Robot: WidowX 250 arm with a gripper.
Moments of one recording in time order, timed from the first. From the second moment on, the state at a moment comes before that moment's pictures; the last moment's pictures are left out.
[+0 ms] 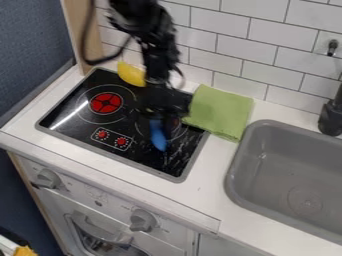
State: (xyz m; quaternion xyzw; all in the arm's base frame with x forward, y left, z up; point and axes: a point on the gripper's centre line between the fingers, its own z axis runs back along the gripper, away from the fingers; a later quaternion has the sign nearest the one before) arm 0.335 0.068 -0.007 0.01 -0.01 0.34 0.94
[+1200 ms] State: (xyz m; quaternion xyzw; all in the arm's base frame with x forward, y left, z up) arm 0.295 0.217 0.007 0.00 0.07 0.13 0.99
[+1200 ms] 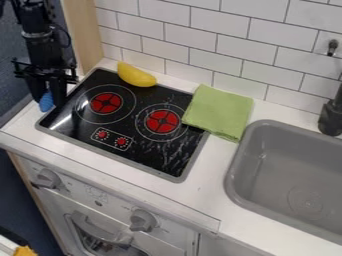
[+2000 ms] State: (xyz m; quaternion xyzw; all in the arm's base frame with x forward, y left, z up) arm 0.305 0.203 -0.034 0.00 0.10 0.11 0.99
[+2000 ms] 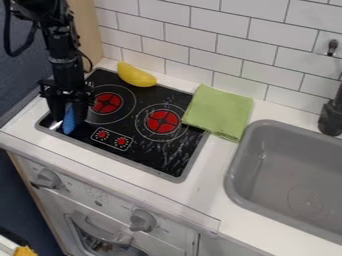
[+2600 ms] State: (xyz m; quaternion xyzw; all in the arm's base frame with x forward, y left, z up) arm 0.297 0.204 -0.007 0.03 0.10 0.14 0.98
